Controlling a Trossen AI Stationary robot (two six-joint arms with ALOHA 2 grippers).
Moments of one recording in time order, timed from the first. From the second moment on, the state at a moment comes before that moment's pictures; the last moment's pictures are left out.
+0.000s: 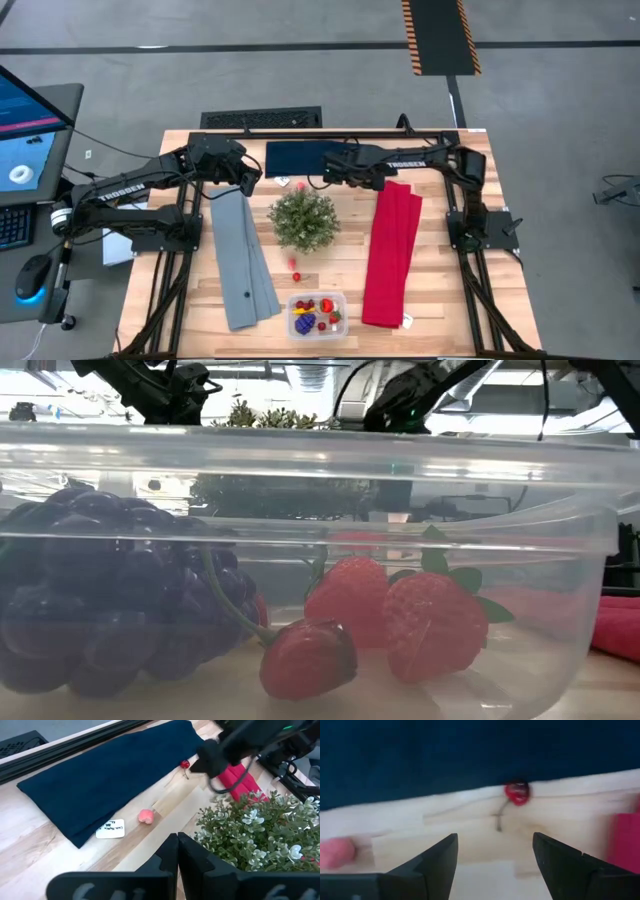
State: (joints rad) left arm 0.45 0.90 0.80 -0.53 0.07 -0.46; right arm -0.28 1.98 1.45 -0.87 0.25 1.37
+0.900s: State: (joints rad) left arm 0.45 0.90 0.80 -0.53 0.07 -0.46; right arm -0.33 2.09 1.45 -0.84 0.16 1.31
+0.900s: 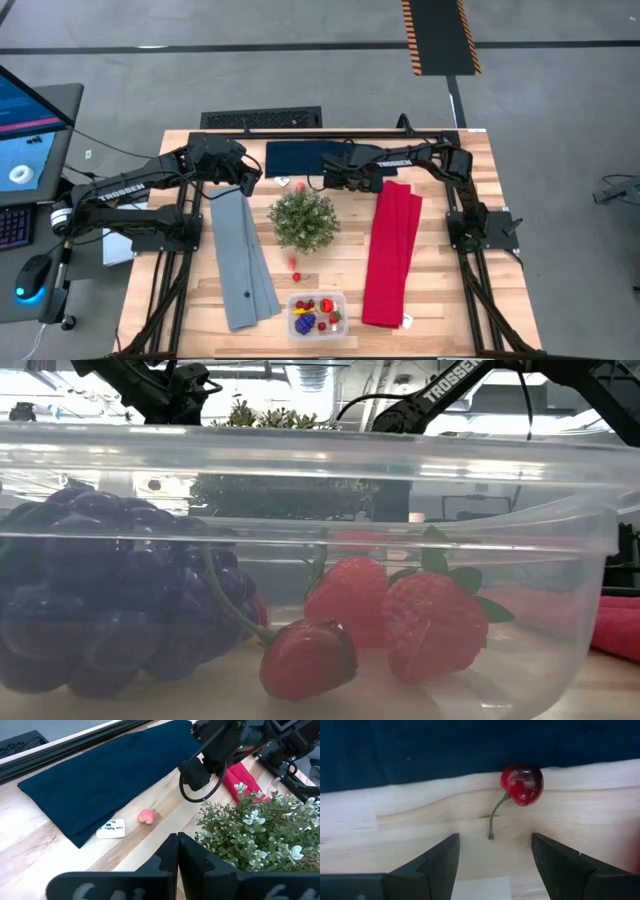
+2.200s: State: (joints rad) left arm 0.45 0.90 0.80 -0.53 0.07 -0.46; right arm -0.36 2.08 1.45 -0.82 0.06 1.13
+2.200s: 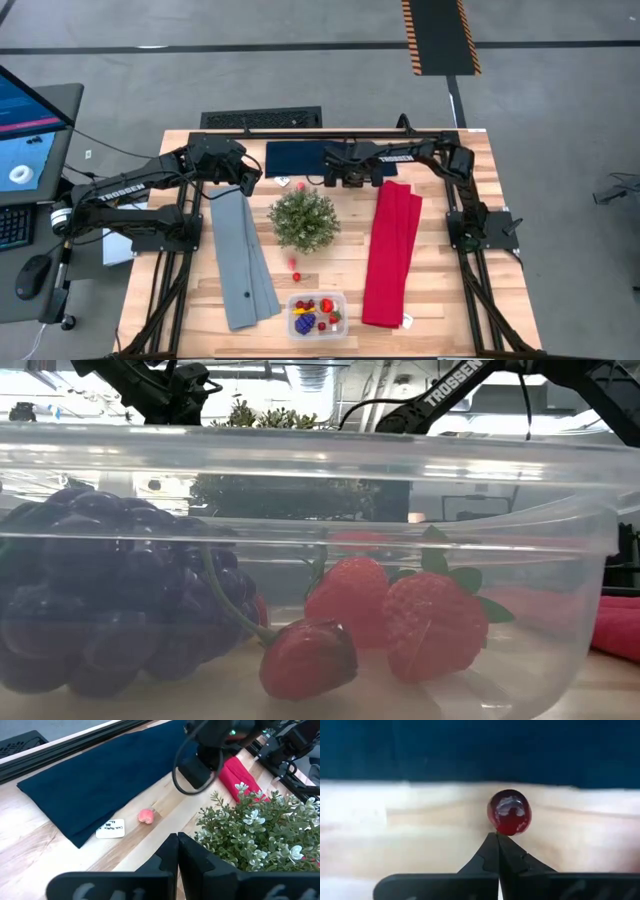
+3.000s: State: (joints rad) left arm 0.45 0.90 0.80 -0.53 0.07 -0.46; right arm -0.29 2.08 1.80 -1.41 0.15 0.93
